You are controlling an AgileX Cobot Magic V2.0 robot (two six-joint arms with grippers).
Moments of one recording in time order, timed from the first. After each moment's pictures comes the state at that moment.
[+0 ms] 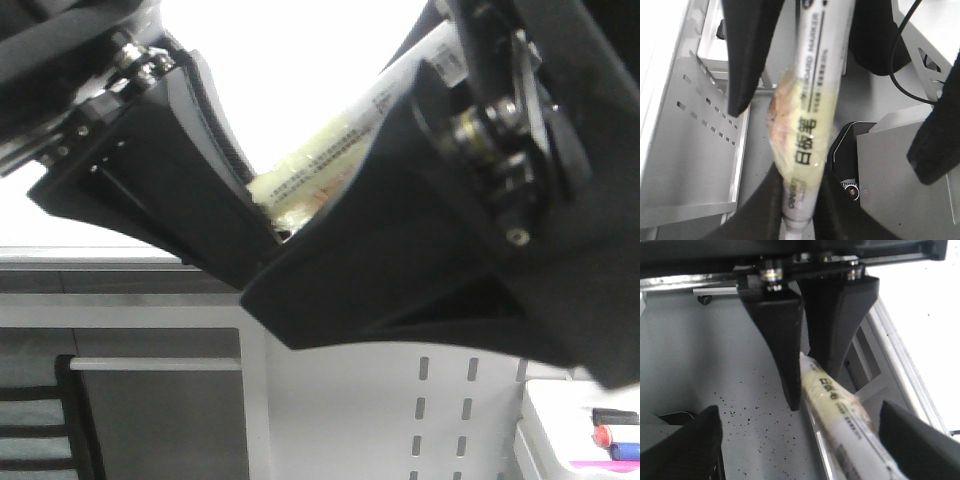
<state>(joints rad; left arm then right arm) -0.73 1.33 -0.91 -0.72 0.82 1.26 0.97 1.10 -0.69 0.14 0.30 -0.55</state>
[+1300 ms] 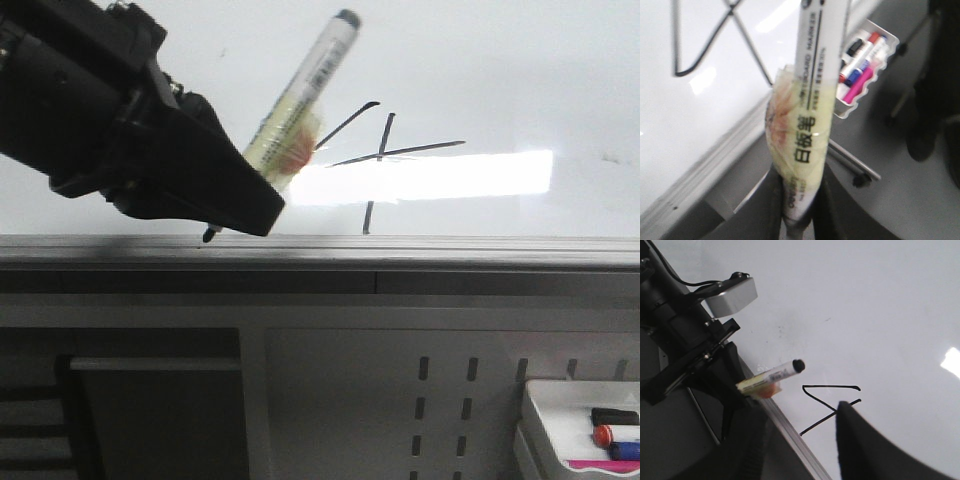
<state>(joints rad) -0.69 1.33 -0.71 -1.23 0.29 1.25 0.68 0.67 -0.68 0.17 0.35 -0.54</state>
